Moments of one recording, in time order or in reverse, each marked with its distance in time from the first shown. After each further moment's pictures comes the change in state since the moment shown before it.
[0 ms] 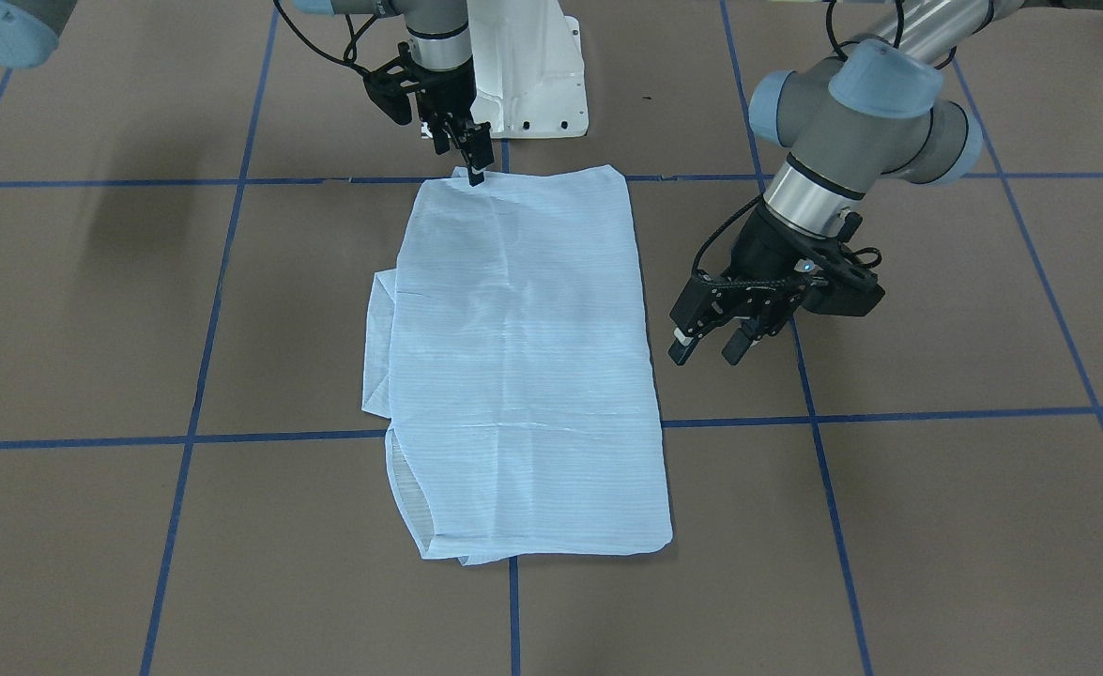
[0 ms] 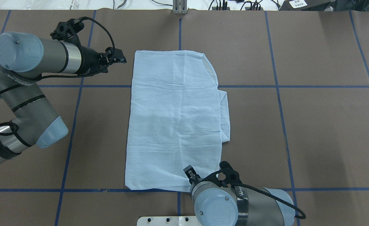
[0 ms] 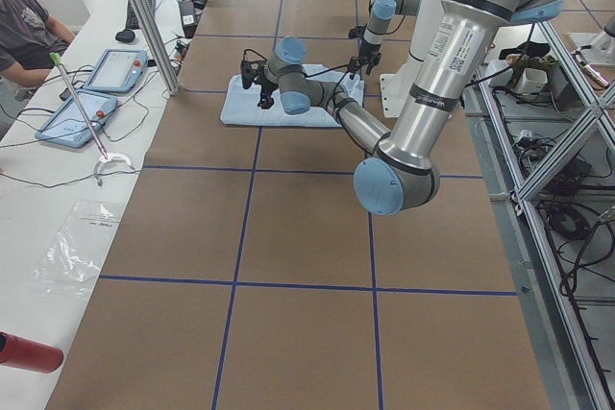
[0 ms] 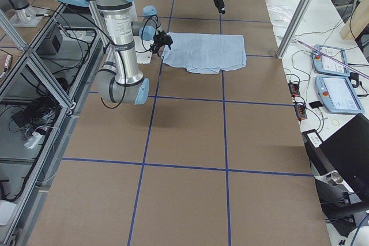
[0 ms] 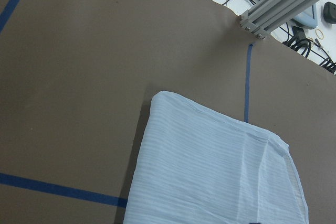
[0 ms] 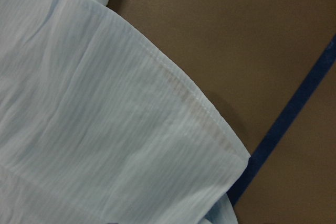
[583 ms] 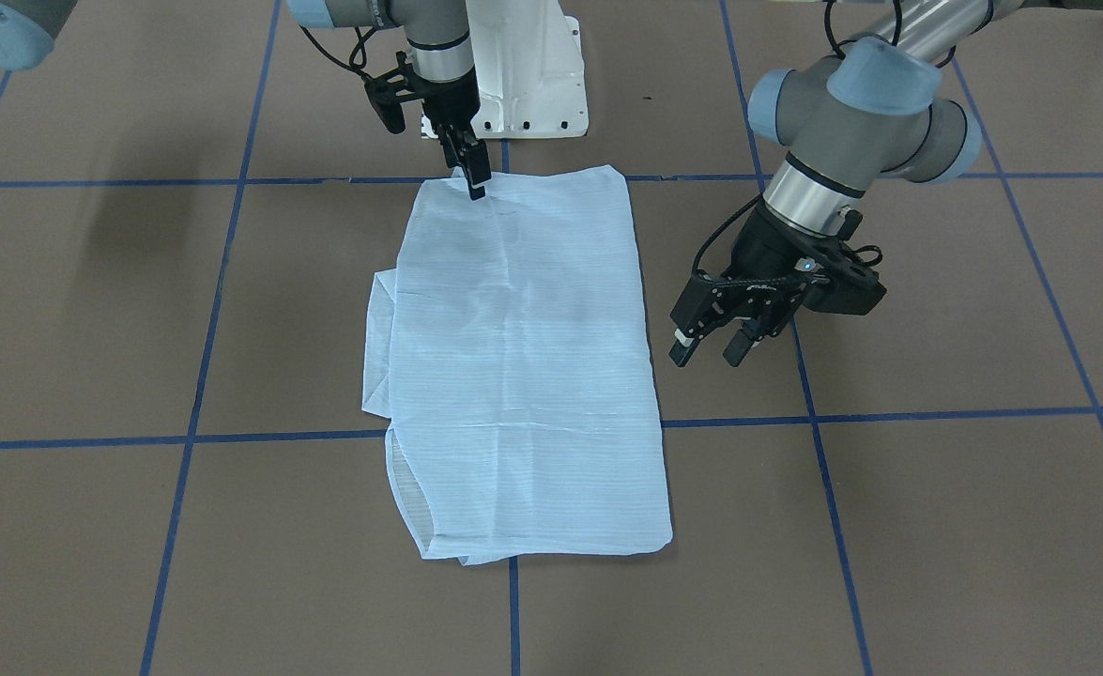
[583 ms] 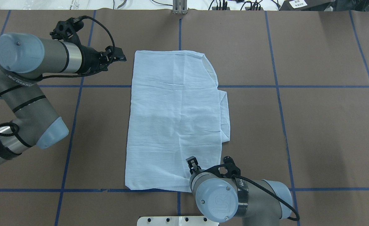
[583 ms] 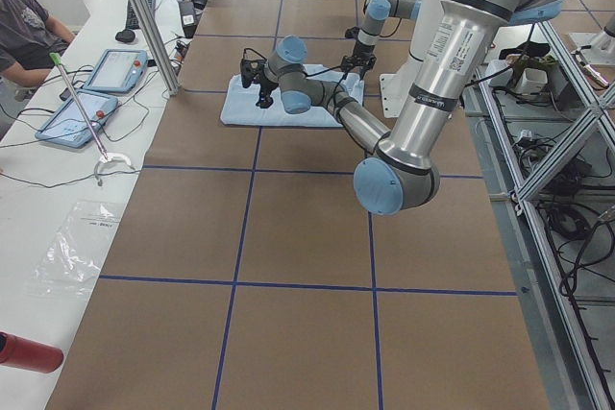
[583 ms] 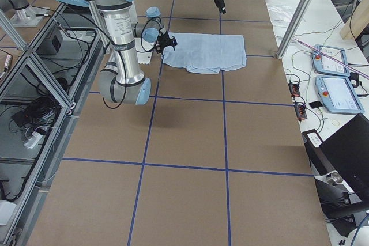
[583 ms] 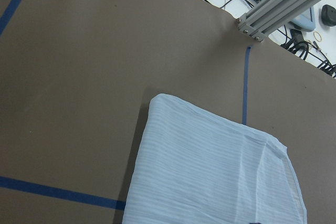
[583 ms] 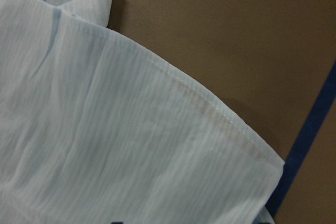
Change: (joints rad) left arm 0.004 -0.001 -0.002 0.002 0.032 0.001; right arm 0.032 -0.002 -0.036 0.050 0.001 0.101
